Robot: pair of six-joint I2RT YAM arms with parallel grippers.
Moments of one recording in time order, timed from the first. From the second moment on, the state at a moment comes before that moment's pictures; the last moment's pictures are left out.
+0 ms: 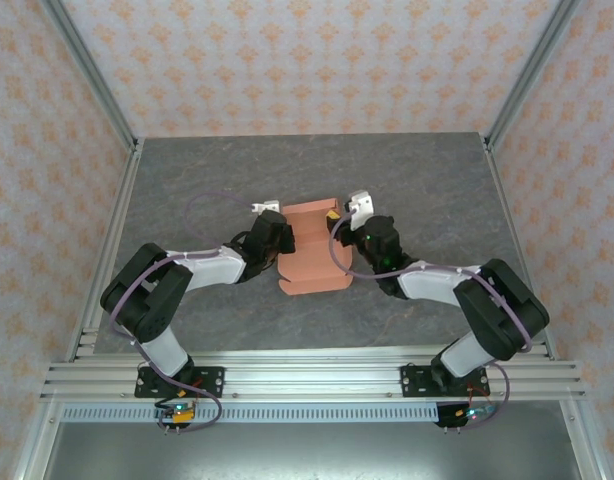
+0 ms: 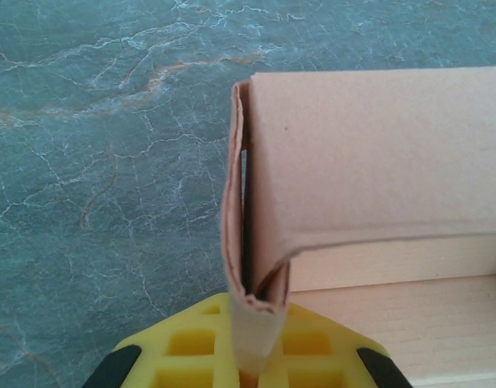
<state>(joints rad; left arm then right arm) -0.57 1.68 0.80 0.20 -0.21 -0.61 0.60 1.52 0.60 0.70 0.13 0.02</state>
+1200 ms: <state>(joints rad) -0.56 1.68 0.83 0.18 -0.18 -0.72 0.74 1.94 0.85 0.91 0.73 -0.13</state>
